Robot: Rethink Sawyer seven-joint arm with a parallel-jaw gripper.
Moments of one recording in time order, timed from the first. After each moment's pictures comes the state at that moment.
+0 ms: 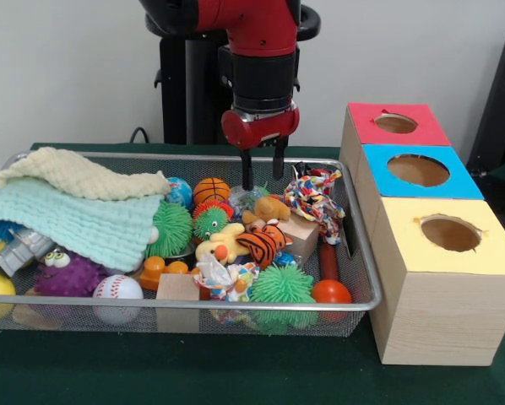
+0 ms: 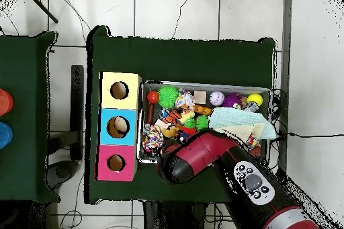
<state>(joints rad) -0.61 -0.69 0.55 1.97 -0.96 0.43 1.72</state>
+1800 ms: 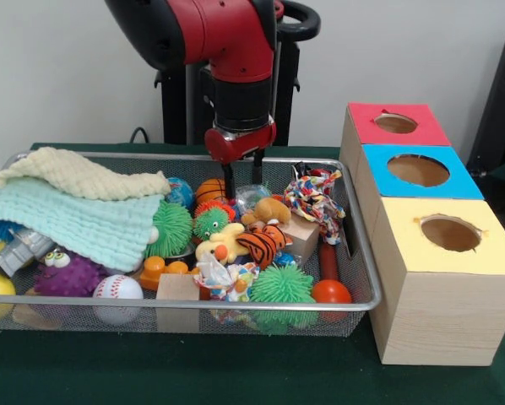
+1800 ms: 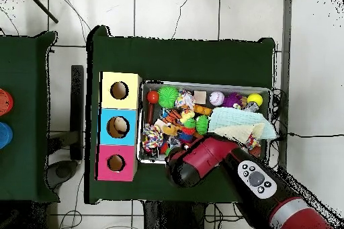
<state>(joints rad) -0.68 -0.58 0.57 1.97 -1.10 0.47 1.71</state>
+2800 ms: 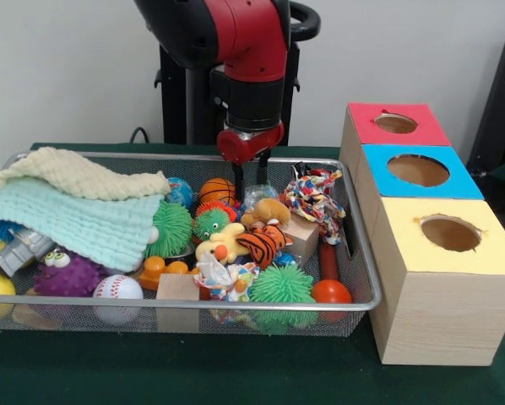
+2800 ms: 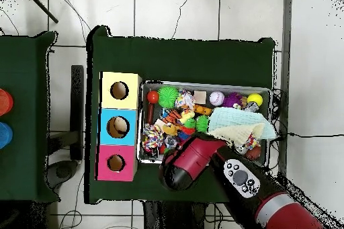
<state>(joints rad) -0.61 -0.59 0.57 1.98 -1.19 0.47 1.71</state>
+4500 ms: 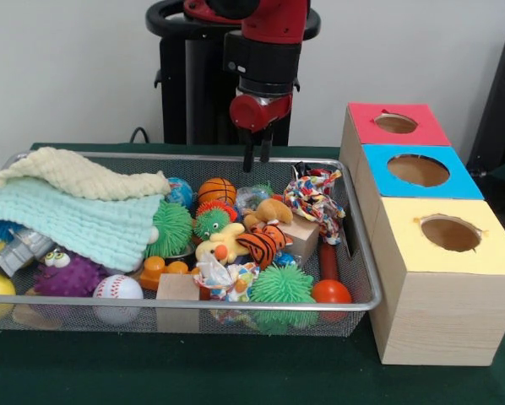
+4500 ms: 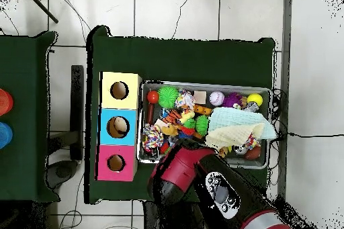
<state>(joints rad) -0.51 -0.75 0.54 2.07 -1.21 0.47 1.71</state>
